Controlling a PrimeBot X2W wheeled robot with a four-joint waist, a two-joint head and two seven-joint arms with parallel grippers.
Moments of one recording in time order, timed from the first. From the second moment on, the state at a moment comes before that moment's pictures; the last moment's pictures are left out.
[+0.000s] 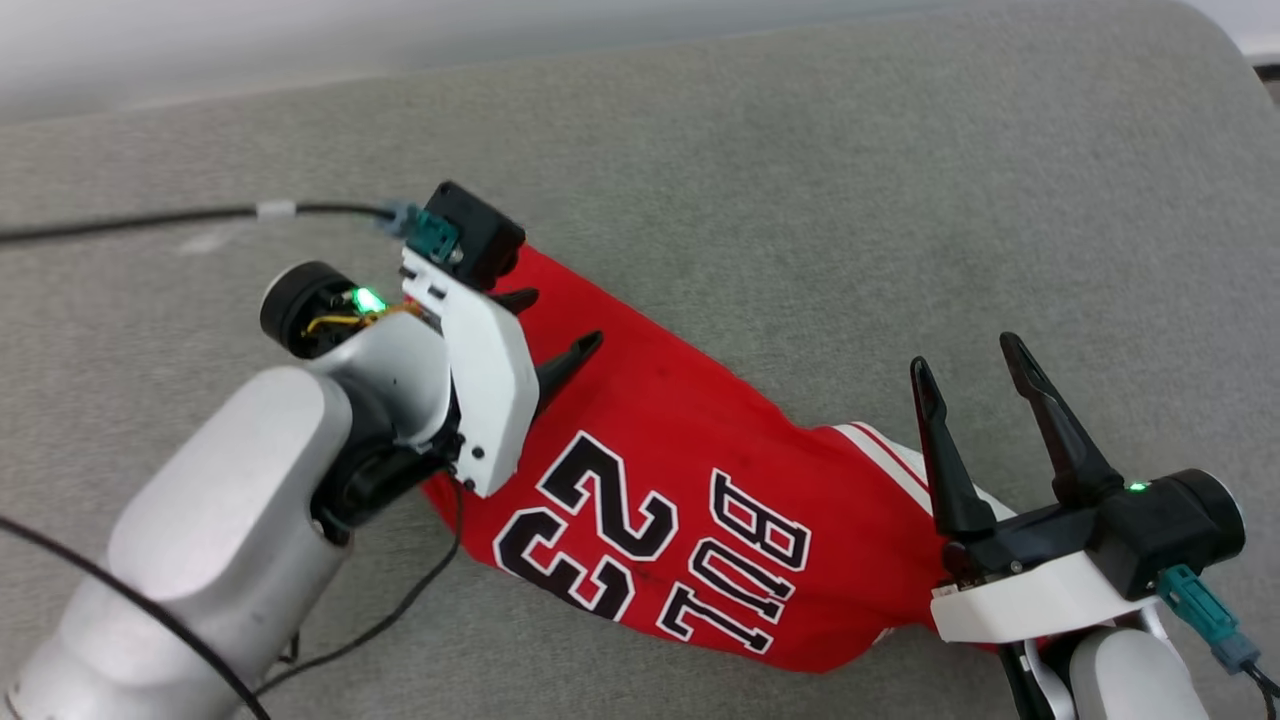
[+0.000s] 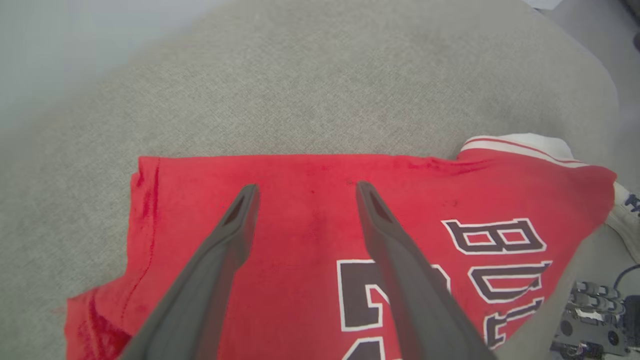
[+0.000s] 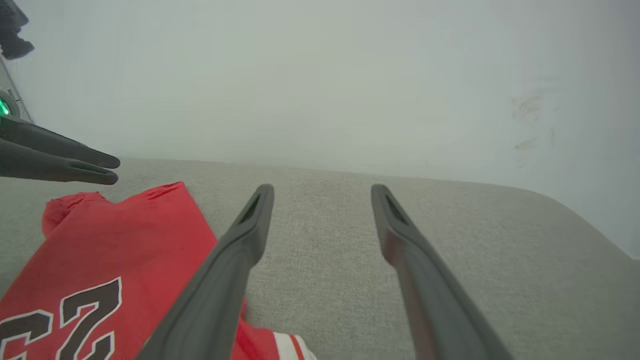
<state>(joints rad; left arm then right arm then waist) -0.70 0.48 -0.63 0.08 -0.72 -0.13 0.57 -0.12 -0.05 0.12 -0.01 0.03 0.13 -0.26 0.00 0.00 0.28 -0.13</state>
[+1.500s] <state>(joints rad) -1.24 0.45 -0.89 0.43 -0.71 -0.10 0.28 -0.18 -0.05 0.17 -0.03 0.13 0.13 -0.26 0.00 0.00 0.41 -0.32</state>
